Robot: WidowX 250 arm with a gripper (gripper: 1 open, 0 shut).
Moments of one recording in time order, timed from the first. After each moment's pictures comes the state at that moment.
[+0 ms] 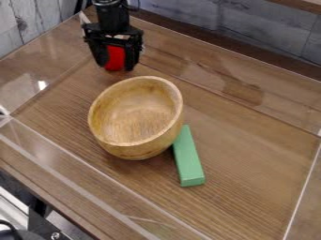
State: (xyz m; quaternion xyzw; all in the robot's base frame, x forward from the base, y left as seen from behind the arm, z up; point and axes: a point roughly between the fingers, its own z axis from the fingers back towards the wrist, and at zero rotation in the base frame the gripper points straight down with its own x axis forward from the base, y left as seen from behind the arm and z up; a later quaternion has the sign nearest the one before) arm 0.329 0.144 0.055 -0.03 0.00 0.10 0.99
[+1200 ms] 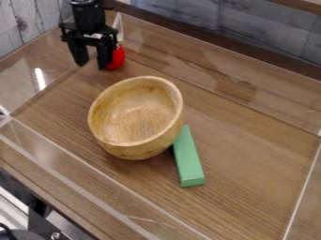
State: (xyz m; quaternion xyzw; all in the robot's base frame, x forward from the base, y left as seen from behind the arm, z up) arm 0.317 0.181 0.046 -0.03 0.03 0.11 0.99
